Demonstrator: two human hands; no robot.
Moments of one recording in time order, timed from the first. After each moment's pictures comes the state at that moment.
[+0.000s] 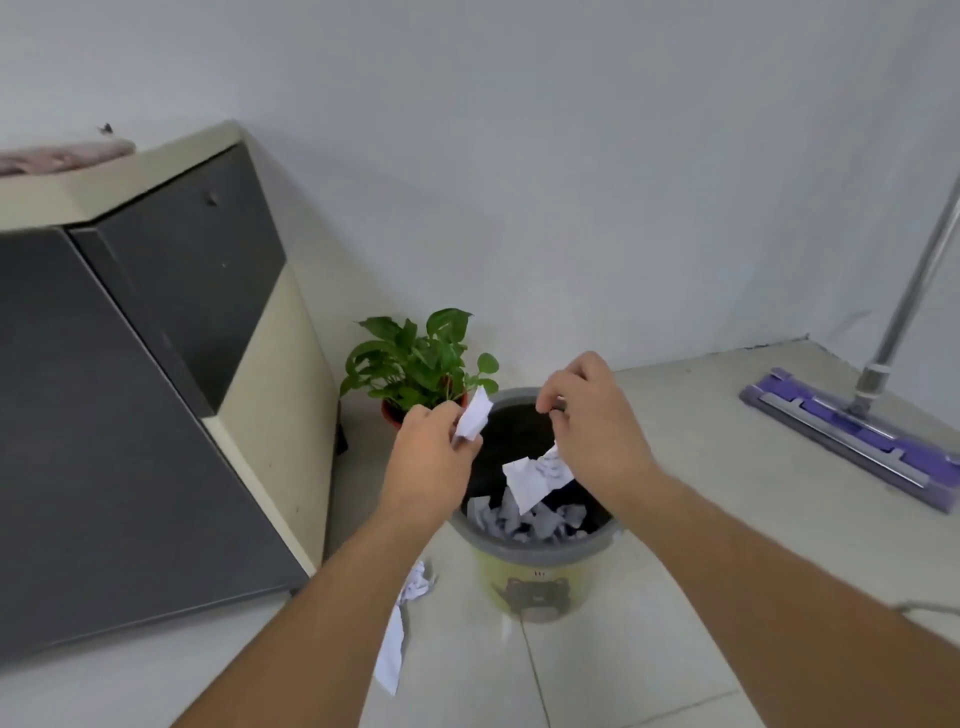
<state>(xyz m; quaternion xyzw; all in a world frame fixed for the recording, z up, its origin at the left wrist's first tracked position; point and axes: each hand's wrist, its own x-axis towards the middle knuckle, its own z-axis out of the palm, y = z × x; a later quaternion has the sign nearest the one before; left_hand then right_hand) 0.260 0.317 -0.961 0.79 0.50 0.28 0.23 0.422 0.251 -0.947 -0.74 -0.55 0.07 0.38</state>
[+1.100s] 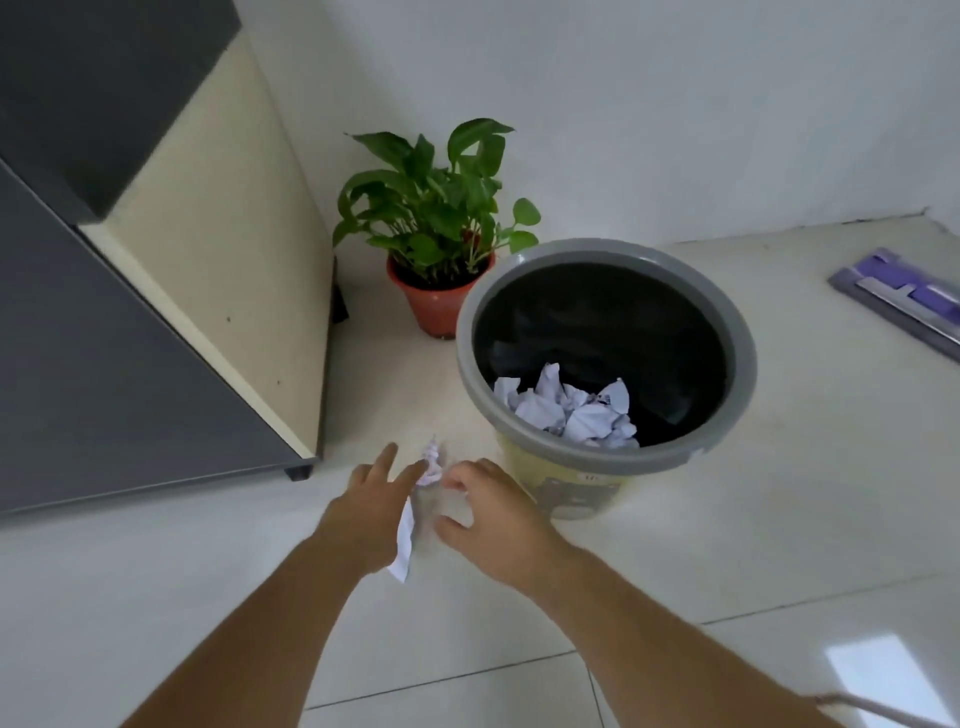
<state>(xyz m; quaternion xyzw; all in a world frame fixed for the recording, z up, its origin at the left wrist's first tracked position) 0.141 0.341 -1.195 0.84 0.50 -0.15 0.15 0.303 0.258 -1.164 -0.68 -0.60 0.35 0.24</state>
